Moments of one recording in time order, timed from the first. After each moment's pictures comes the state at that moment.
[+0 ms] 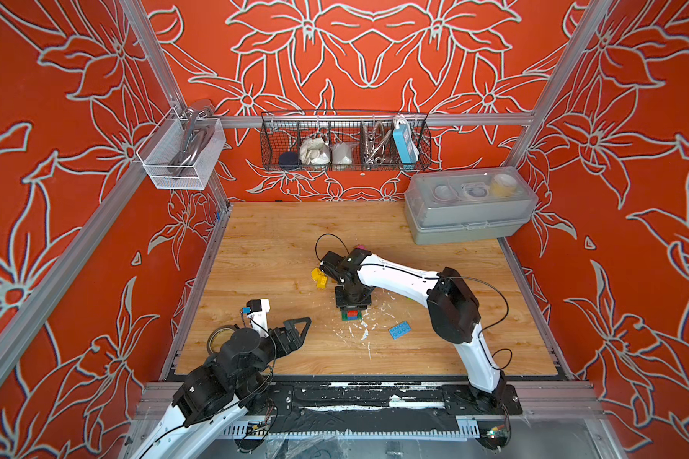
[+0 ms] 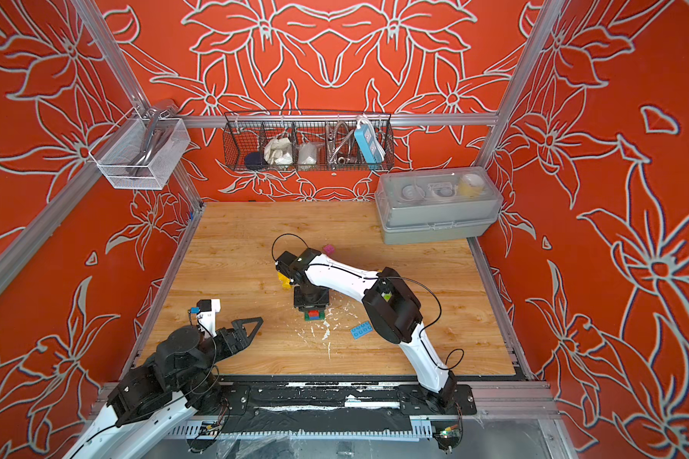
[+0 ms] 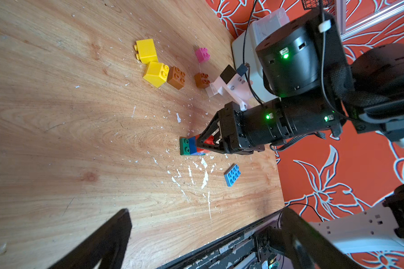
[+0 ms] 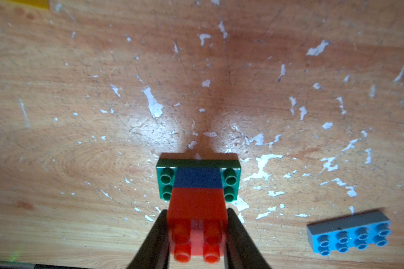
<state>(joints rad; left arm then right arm) -0.67 0.08 0.44 -0.81 -0.07 -1.03 0.97 2.17 1.80 -1.18 -0.05 0.84</state>
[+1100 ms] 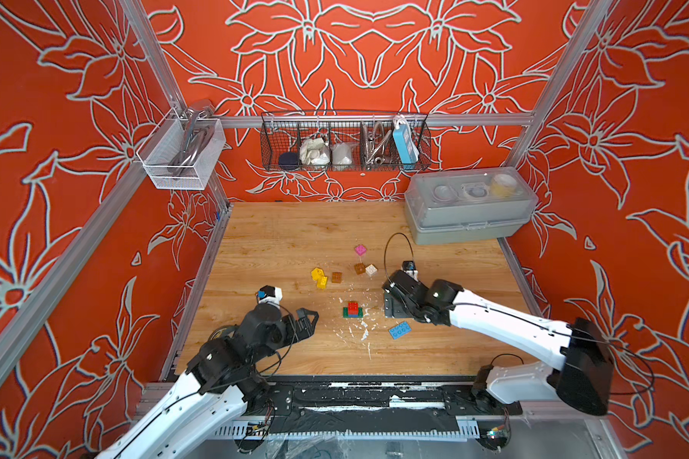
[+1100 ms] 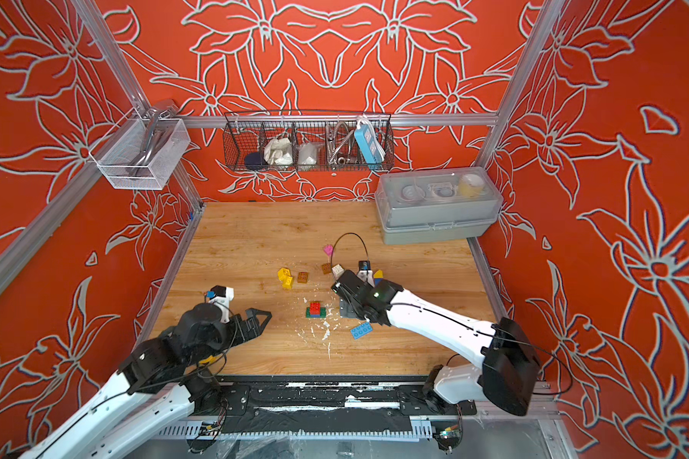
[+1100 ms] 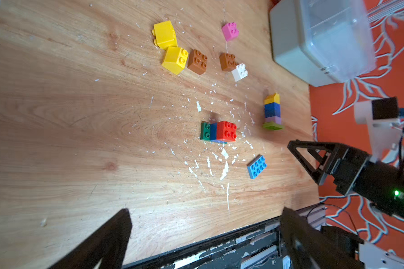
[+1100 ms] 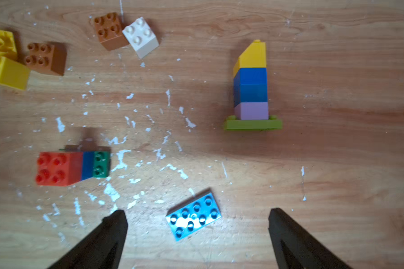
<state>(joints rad) -0.66 0.58 0.69 -0.86 -0.06 -0.96 0.95 1.29 0.89 -0.79 0.41 0.81</state>
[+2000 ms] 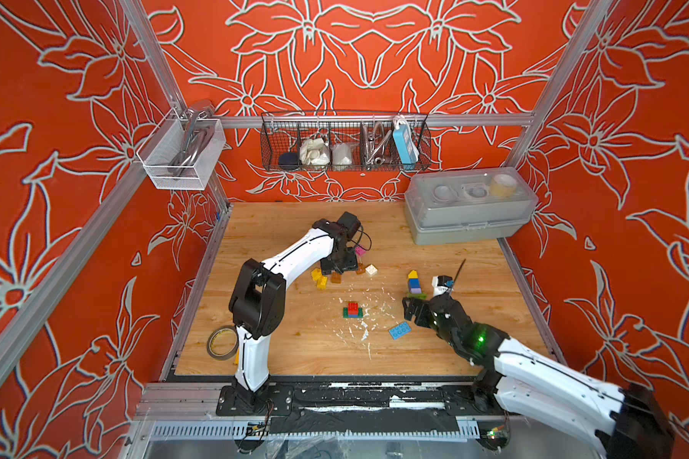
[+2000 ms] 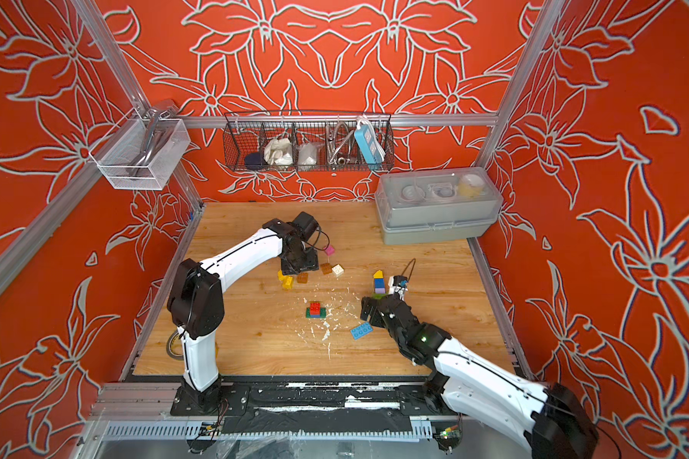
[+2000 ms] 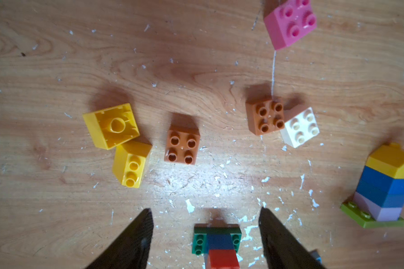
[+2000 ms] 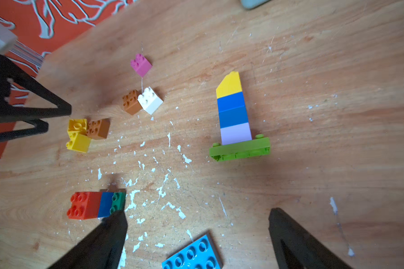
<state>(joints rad) -0.50 1.96 1.66 -1.03 -0.02 -0.70 0.79 0.92 0.44 -0.25 0.32 0.79</state>
